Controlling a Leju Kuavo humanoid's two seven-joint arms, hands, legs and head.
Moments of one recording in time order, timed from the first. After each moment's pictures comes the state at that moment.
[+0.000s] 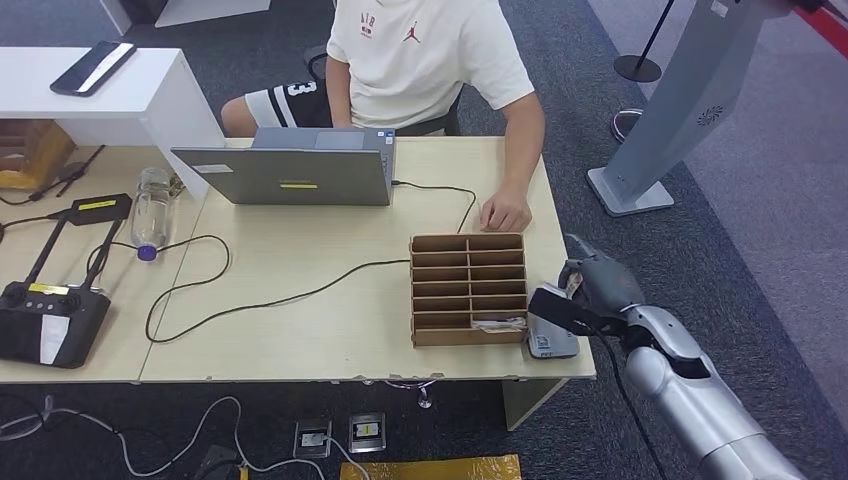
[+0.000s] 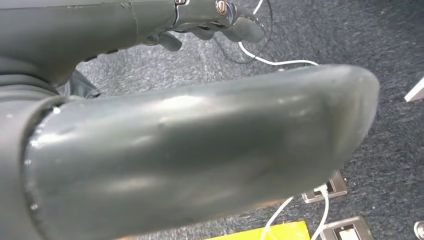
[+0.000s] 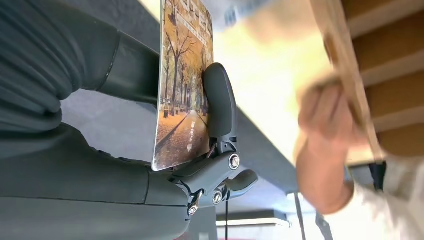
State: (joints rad) left arm -0.18 0.13 -0.78 -0.24 0.41 0.49 -0.25; right arm -0.42 -0.45 0.42 -1.14 0.68 -0.11 -0.18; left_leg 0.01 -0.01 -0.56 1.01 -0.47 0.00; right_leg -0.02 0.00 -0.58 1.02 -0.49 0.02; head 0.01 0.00
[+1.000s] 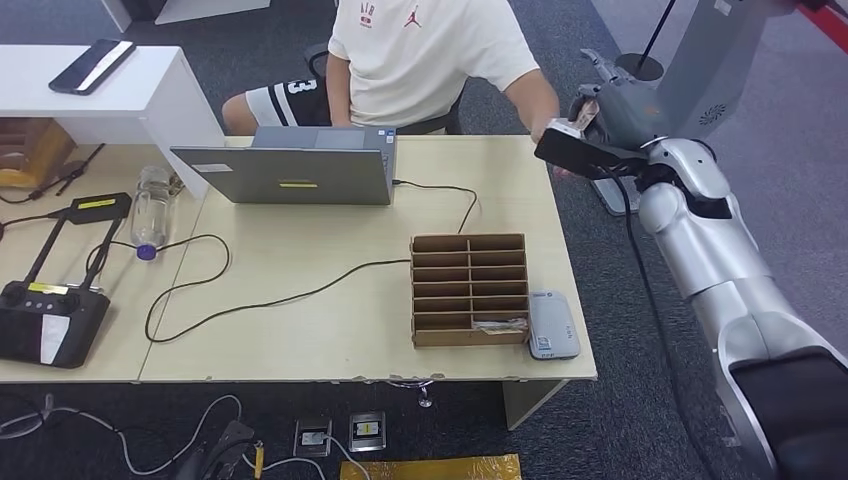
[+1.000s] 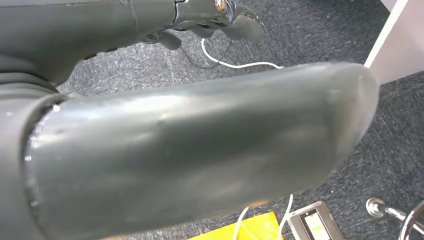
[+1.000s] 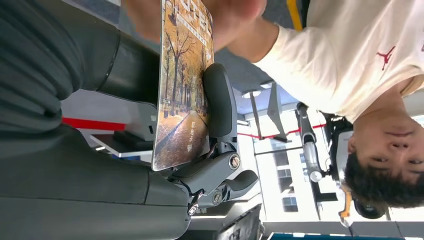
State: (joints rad) left arm -0.24 0.11 -0.82 -0.26 0.33 0.48 -0.24; right arm -1.01 -0.31 0.42 -0.79 0.80 -0.14 -0.39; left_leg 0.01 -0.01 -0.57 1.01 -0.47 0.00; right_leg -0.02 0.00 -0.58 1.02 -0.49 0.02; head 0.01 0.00
